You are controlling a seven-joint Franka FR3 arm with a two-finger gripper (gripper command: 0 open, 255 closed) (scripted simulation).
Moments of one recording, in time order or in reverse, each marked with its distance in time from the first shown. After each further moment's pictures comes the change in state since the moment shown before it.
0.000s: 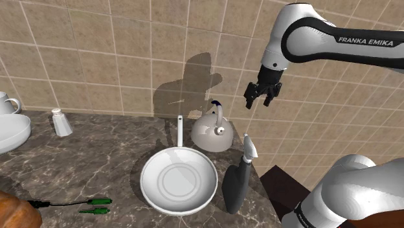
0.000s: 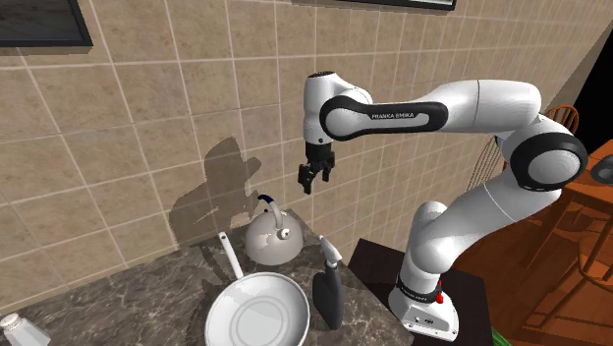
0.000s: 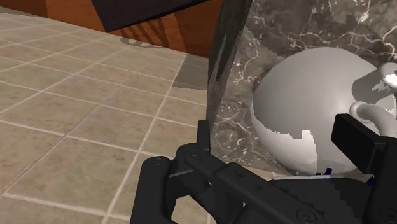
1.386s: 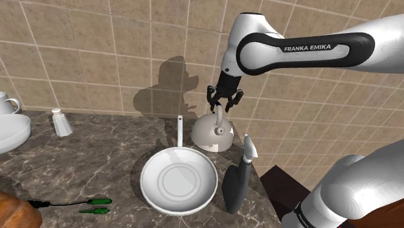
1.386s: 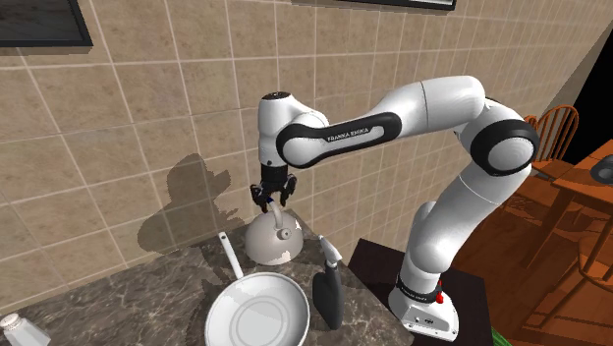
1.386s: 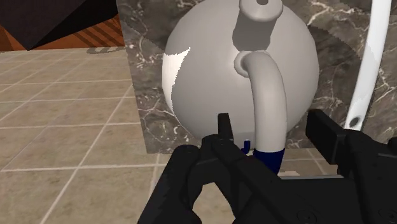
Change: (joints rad) arm -0.023 0.291 0.216 0.126 0.052 0.251 0.443
